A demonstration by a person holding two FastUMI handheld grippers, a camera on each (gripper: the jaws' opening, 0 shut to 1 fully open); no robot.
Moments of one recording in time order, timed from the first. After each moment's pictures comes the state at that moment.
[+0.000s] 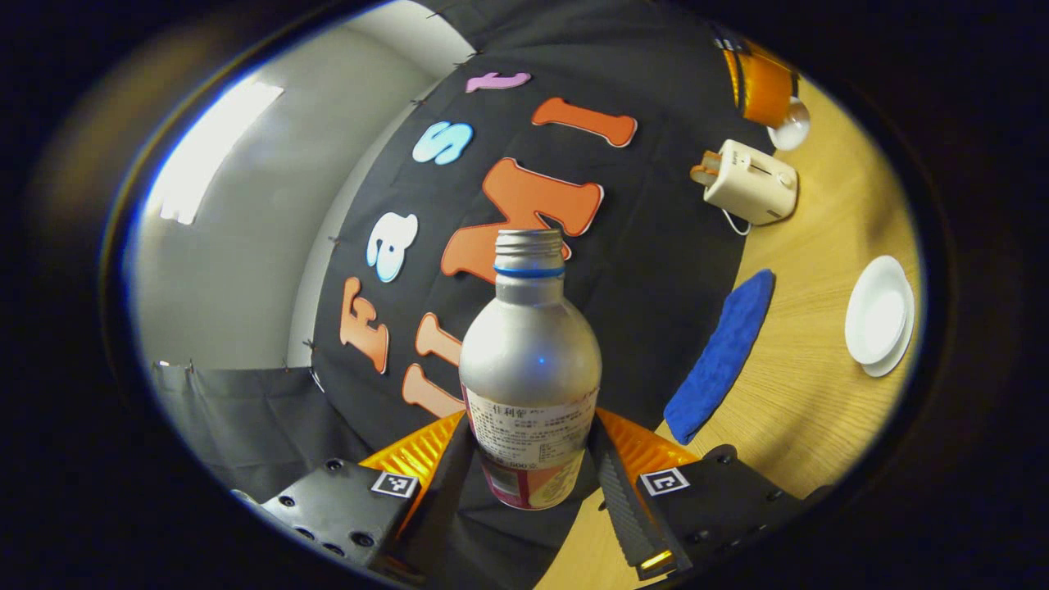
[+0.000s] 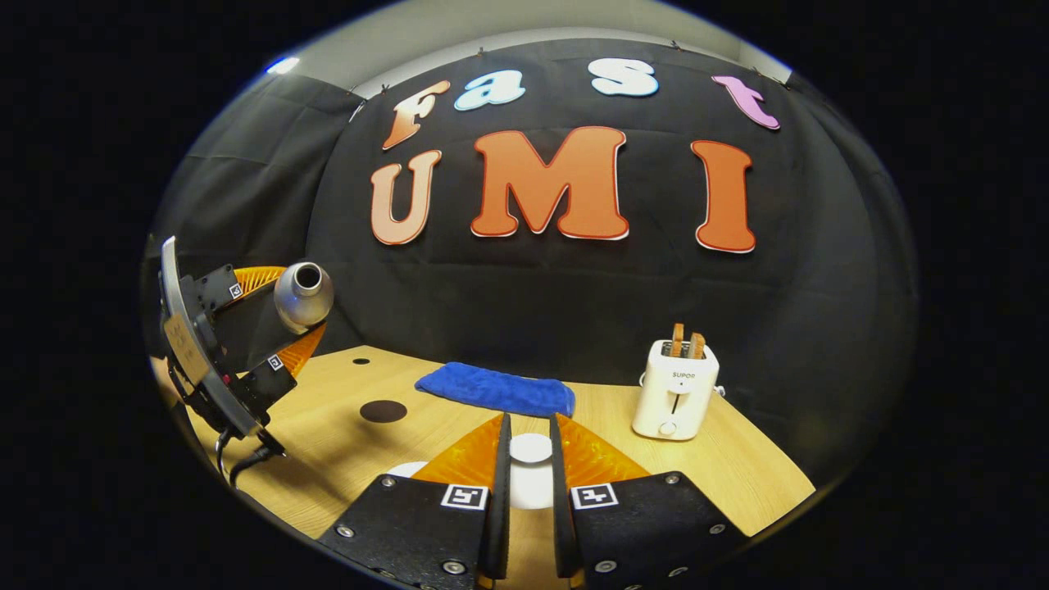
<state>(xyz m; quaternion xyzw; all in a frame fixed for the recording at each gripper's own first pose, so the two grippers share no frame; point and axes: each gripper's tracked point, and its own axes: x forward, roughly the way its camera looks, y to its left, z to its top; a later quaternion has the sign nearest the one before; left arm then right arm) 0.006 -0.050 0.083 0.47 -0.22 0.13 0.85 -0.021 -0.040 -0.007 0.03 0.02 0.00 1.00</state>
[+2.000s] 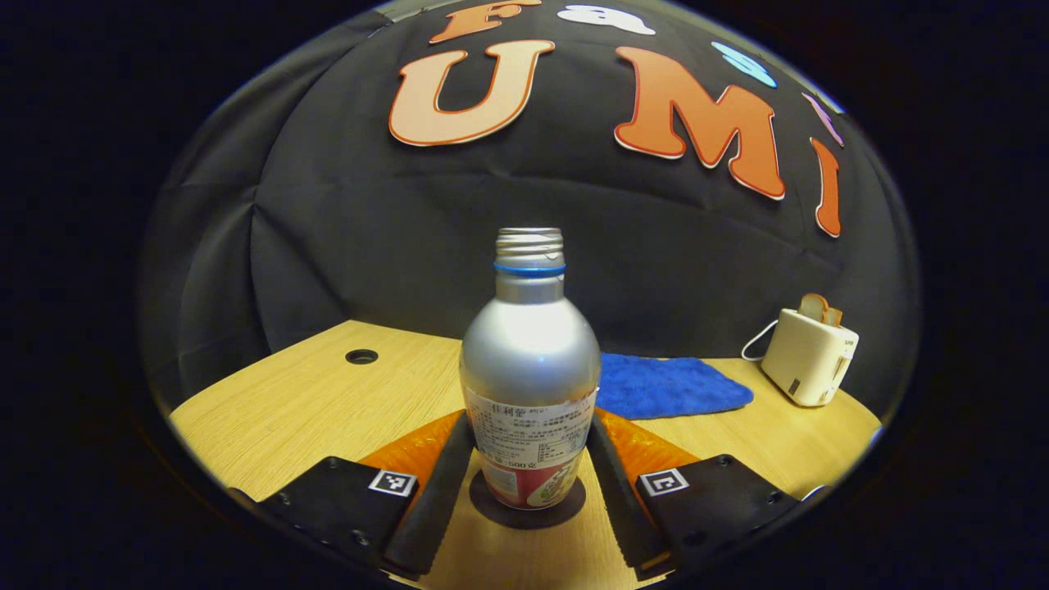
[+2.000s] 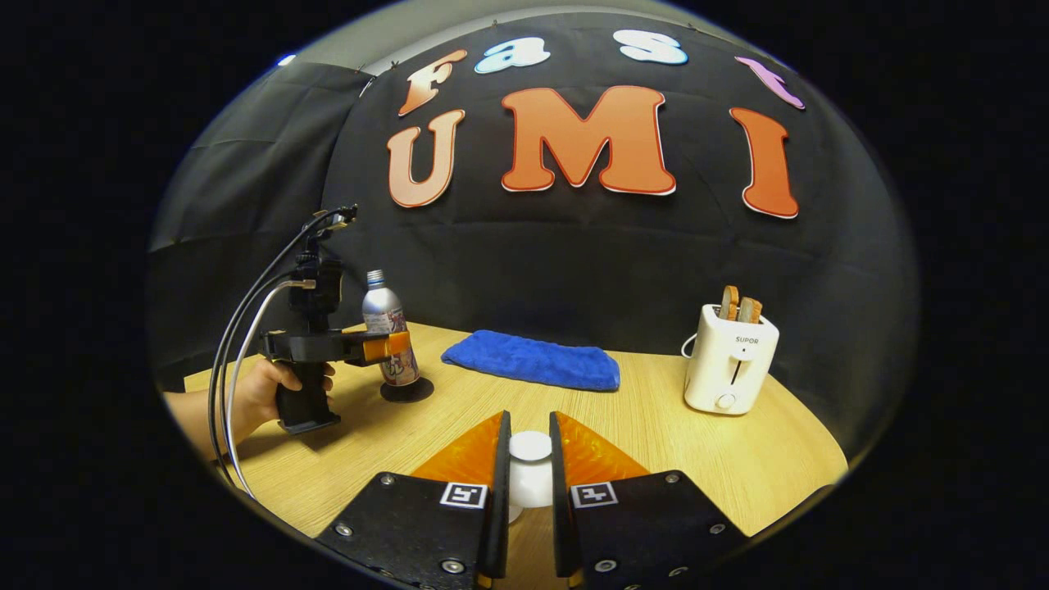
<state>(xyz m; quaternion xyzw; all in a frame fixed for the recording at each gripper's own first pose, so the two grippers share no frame) 0.176 0.002 -0.066 -0.07 0.05 0.00 1.00 0.017 0.010 -0.056 0.04 0.08 0.04 0.99</state>
